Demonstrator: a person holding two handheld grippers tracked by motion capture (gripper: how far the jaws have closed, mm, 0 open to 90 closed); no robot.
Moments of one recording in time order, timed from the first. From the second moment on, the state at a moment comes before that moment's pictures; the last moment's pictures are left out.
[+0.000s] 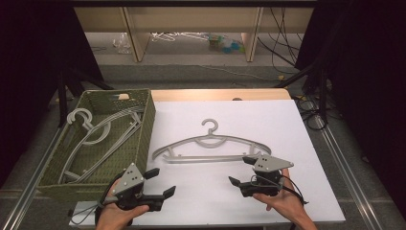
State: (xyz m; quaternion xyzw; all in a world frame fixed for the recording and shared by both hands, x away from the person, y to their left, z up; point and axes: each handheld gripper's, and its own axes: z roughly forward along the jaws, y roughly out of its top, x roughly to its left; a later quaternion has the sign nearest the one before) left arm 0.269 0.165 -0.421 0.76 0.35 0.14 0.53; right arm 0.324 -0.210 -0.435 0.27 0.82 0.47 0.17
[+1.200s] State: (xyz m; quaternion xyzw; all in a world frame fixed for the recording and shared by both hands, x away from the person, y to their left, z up) left arm 0.265 0.157 -0.427 0.77 0.33 0.15 0.53; right arm 0.431 -0.203 -0.445 0.31 0.84 0.41 0.19
